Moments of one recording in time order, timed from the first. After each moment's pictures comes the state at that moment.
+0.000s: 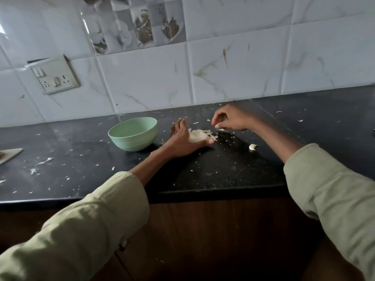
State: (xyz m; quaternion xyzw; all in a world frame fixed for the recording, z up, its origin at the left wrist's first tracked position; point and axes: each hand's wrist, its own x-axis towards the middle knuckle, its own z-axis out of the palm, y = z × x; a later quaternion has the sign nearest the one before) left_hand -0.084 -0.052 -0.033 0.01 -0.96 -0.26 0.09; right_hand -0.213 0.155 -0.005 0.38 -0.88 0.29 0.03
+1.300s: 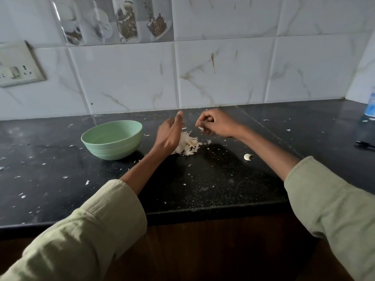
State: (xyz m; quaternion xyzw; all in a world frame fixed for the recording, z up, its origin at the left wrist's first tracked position) left_hand -0.131 -0.055 -0.031 0.01 -0.83 -0.52 0.22; right_hand -0.200 0.129 -0.001 0.31 -0.86 0.40 0.03
